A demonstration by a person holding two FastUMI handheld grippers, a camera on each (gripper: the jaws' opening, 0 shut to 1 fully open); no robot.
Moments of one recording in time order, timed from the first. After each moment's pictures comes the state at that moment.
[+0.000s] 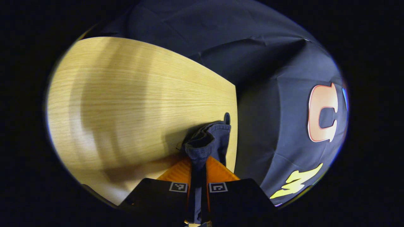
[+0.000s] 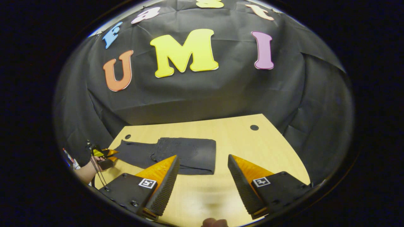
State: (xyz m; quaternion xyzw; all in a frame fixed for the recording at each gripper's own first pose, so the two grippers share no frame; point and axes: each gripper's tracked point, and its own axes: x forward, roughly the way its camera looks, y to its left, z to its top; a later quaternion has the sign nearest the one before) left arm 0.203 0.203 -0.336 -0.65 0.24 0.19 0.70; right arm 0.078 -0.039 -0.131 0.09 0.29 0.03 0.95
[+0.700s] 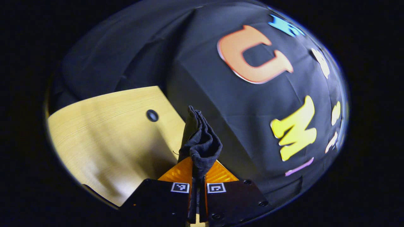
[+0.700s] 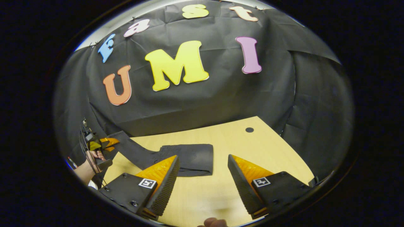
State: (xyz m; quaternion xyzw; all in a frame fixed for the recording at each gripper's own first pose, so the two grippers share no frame) left arm 0.231 0.075 -0.160 -0.42 0.21 0.03 0.88; right arm 0.041 -0.082 -0.114 0.14 0.24 0.02 0.96
